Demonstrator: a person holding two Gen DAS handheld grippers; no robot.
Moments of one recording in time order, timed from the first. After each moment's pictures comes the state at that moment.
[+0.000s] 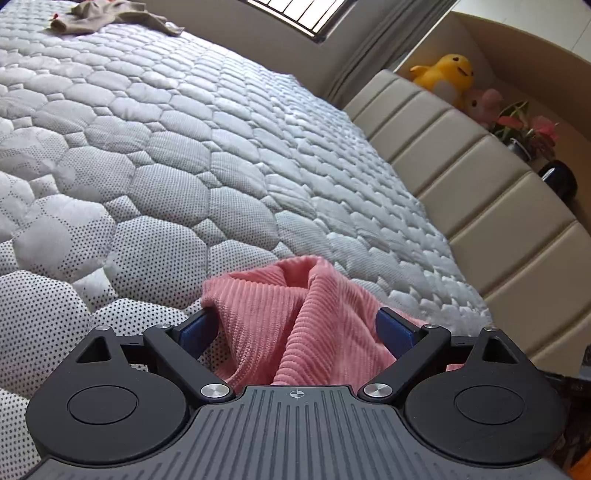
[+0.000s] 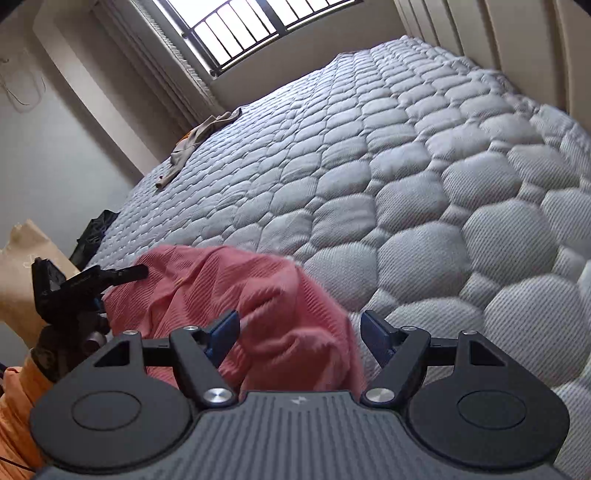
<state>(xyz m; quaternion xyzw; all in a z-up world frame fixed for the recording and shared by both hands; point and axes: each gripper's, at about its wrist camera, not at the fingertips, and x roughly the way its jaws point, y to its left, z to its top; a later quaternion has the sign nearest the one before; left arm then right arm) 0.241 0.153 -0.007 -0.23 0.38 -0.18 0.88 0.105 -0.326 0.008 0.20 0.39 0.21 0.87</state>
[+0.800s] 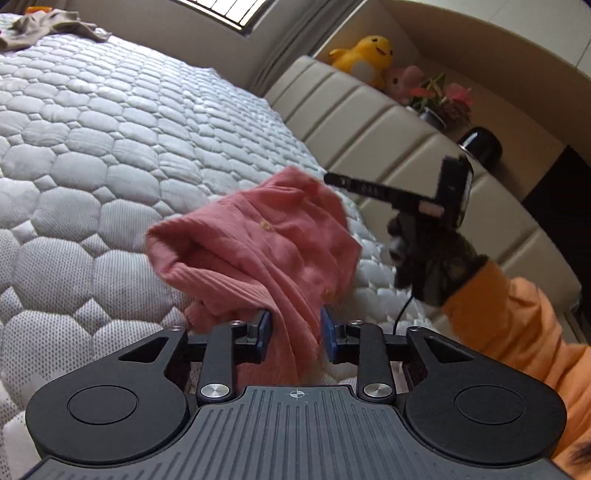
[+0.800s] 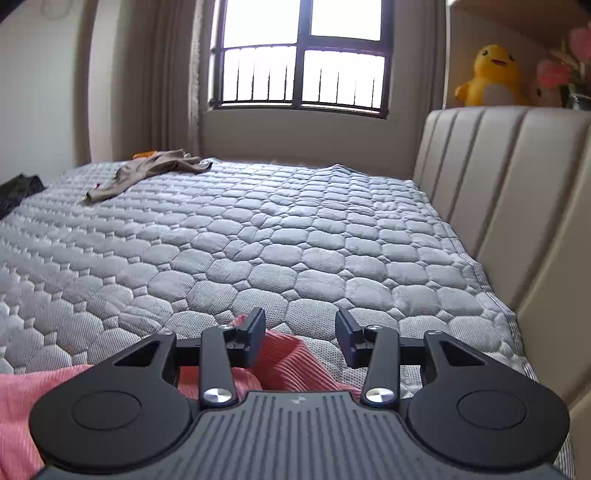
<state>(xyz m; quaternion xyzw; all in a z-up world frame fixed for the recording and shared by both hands) 0.148 0.107 0.042 -0.21 0.35 -0.29 0.87 0.258 -0.251 0.075 -0.04 0.25 0.11 0.96</state>
